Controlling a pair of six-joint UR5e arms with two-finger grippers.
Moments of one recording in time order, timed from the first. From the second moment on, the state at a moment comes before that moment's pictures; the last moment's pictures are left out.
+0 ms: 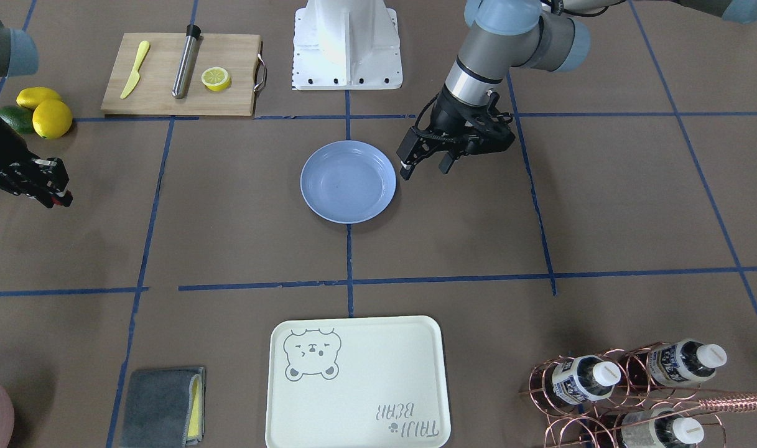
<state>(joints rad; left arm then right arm) -0.57 -1.99 -1.88 -1.94 -1.79 -1.65 0.97 -1.62 1.85 -1.04 2.14 0.97</state>
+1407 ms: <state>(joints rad) -1.01 -1.69 -1.93 -1.79 -1.99 -0.75 0.45 -0.78 1.57 -1.60 1.82 1.48</state>
